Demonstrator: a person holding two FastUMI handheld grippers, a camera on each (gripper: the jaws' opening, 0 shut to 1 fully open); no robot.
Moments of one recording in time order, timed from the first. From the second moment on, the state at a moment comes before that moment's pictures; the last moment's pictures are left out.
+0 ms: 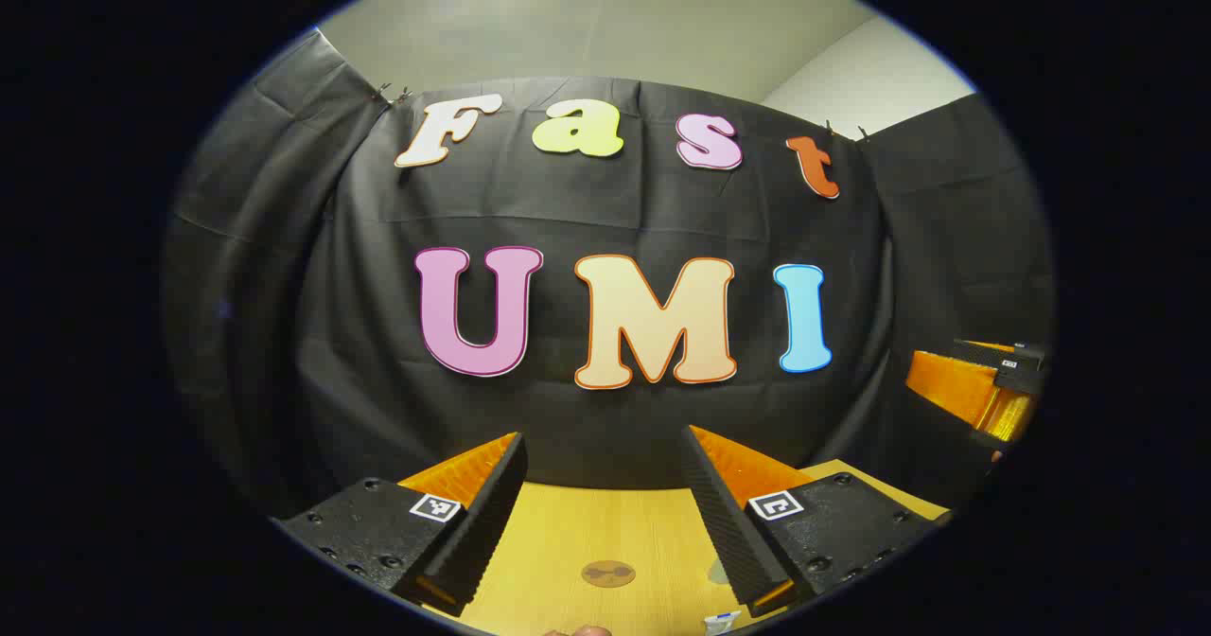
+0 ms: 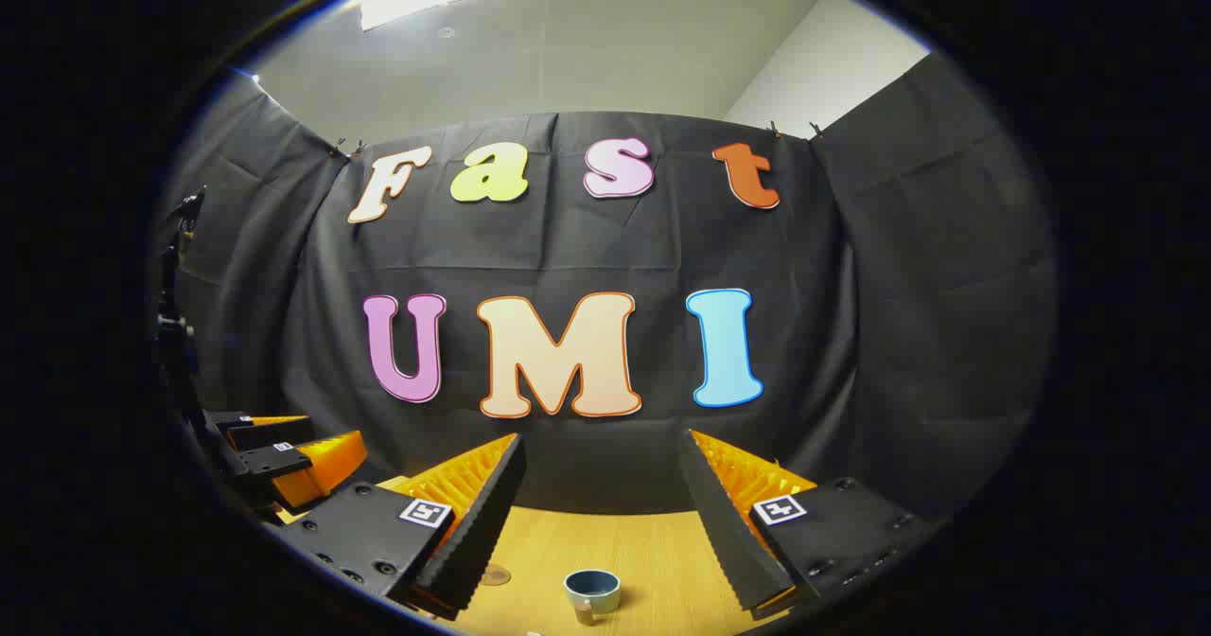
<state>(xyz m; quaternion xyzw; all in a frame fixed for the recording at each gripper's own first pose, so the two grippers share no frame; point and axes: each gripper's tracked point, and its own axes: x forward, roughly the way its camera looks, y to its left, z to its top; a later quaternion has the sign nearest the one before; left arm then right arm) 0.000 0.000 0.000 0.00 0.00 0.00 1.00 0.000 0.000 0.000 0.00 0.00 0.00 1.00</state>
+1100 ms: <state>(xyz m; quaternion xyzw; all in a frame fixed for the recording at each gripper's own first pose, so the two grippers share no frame) -0.007 0.061 -0.007 0.01 0.00 0.05 1.00 0.004 0.055 -0.082 0.00 0.10 0.05 0.99</state>
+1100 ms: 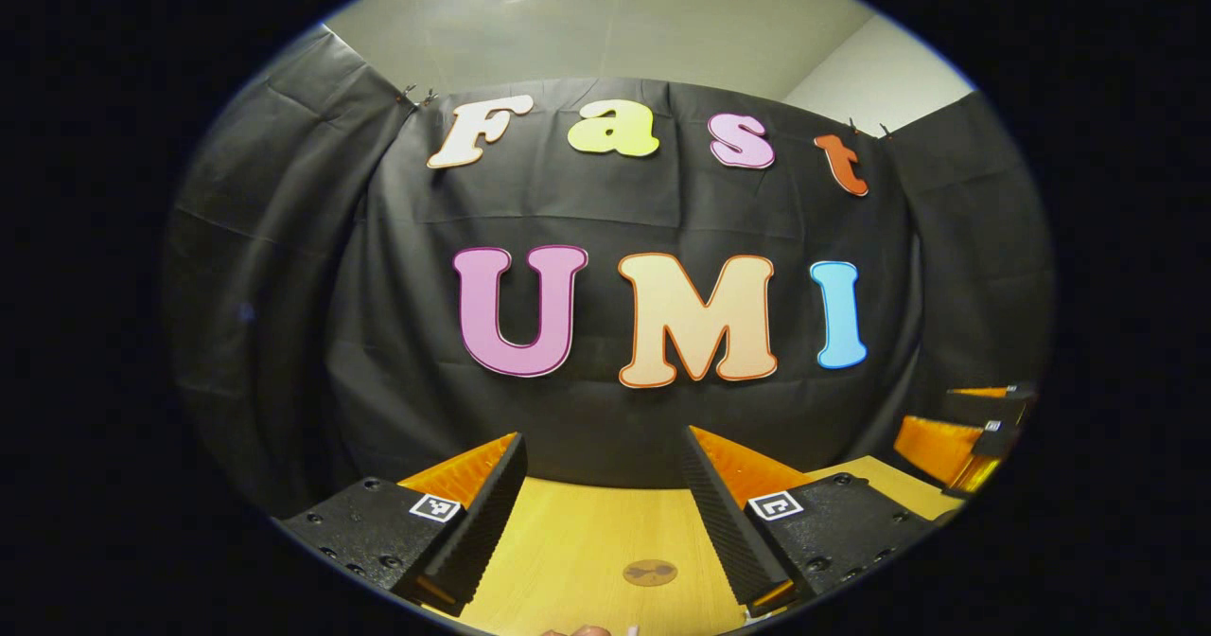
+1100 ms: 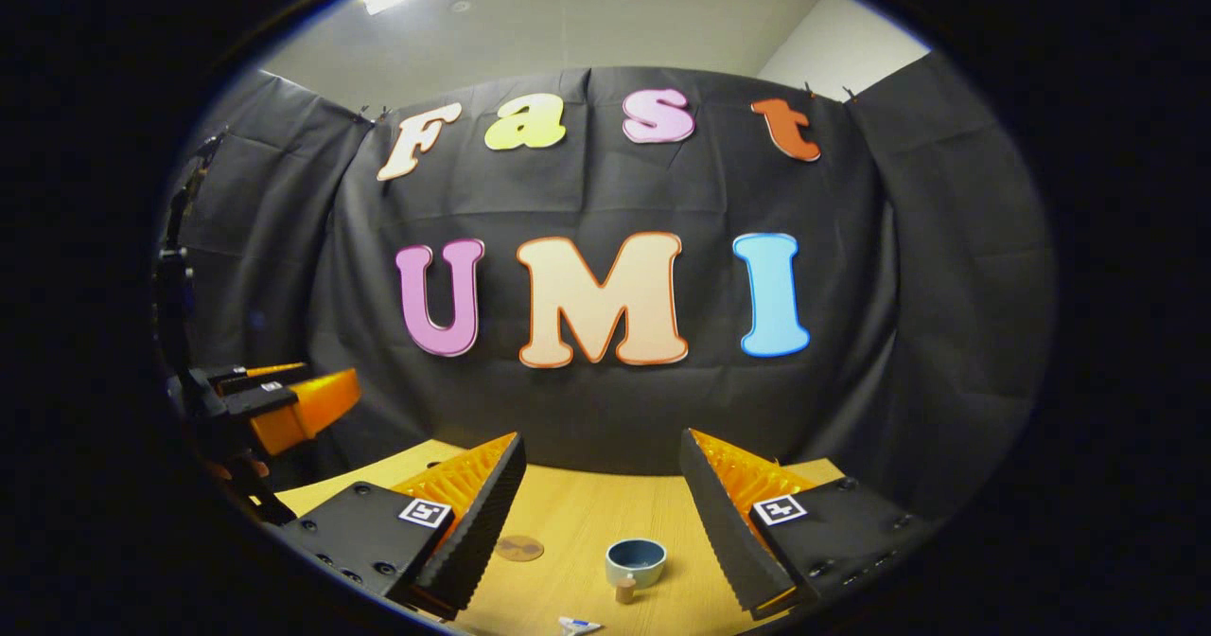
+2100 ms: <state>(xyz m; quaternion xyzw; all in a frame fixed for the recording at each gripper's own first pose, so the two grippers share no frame) -0.024 0.106 -0.027 0.02 0.03 0.08 1.00 -0.064 0.071 -0.326 0.01 0.46 0.07 0.89</state>
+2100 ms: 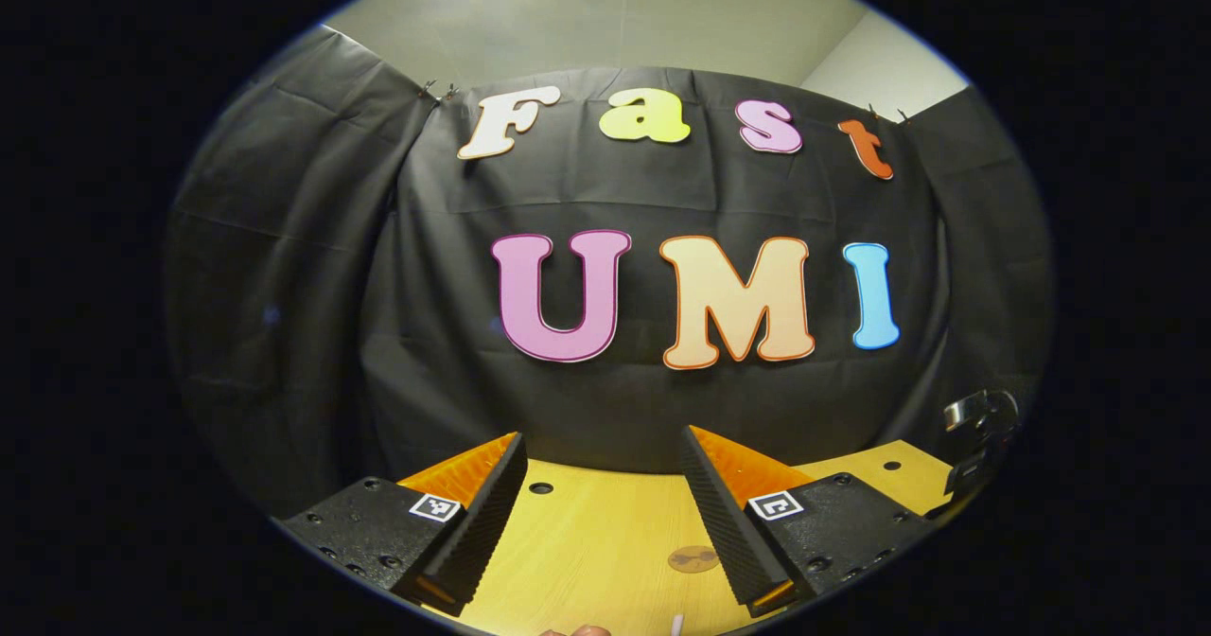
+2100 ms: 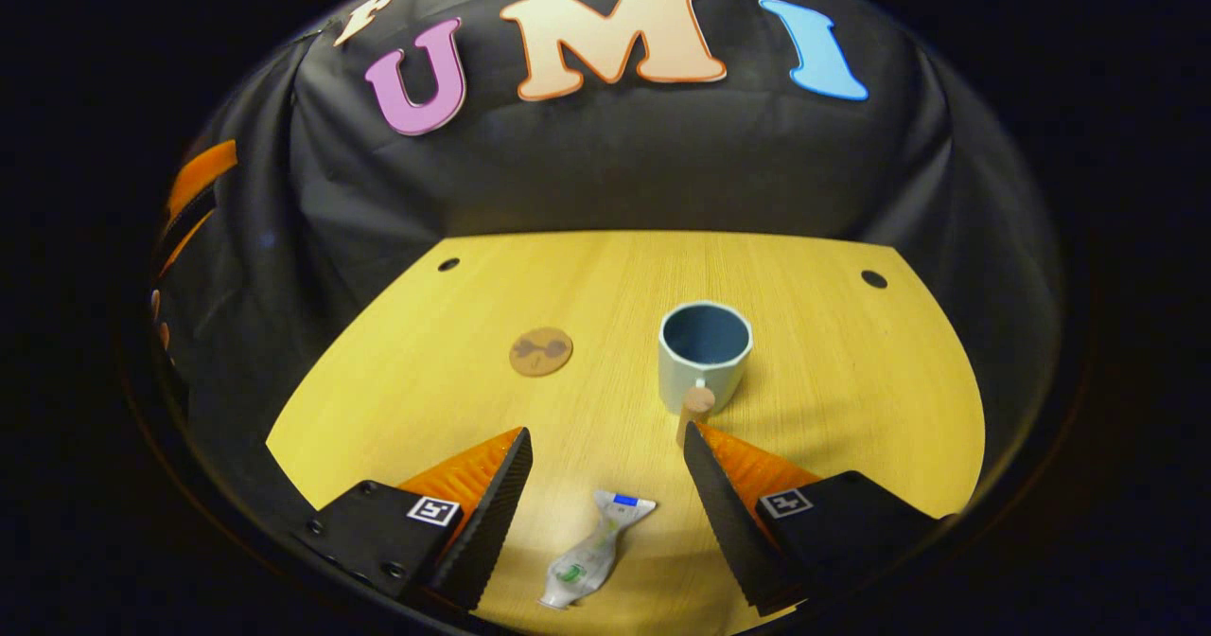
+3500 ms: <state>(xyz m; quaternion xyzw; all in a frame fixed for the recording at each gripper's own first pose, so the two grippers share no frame) -0.021 0.088 -0.120 0.01 0.15 0.04 0.99 -0.145 0.069 -0.433 -0.03 0.62 0.11 0.78</state>
